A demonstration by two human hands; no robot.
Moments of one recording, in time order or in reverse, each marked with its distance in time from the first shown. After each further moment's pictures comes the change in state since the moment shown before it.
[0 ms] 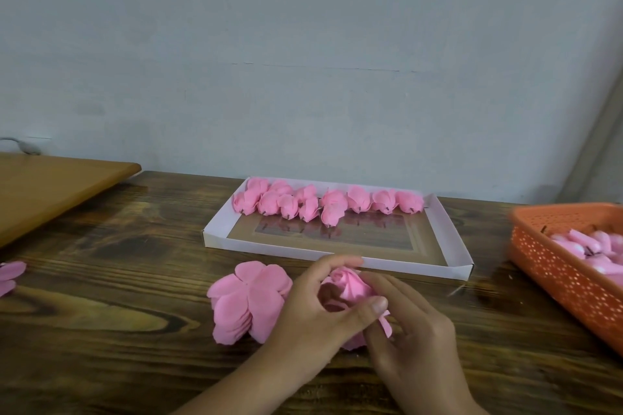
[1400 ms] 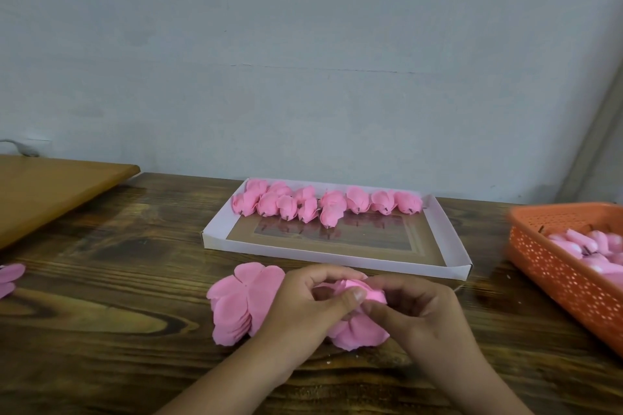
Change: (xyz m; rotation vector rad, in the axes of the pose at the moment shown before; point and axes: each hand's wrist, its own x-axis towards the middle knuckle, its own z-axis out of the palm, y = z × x) left_hand 0.011 -0.001 -0.012 0.103 0.003 -0.042; right_hand 0.024 0.006 -0.025 0.527 -0.339 0.556
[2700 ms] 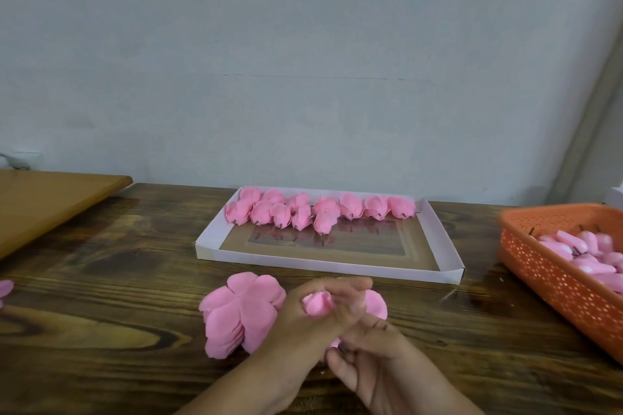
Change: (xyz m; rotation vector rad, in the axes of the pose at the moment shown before) left_hand -0.012 0.014 0.012 -0.277 -0.057 -0.105; right_hand -0.006 0.015 0.030 0.845 -0.388 0.460
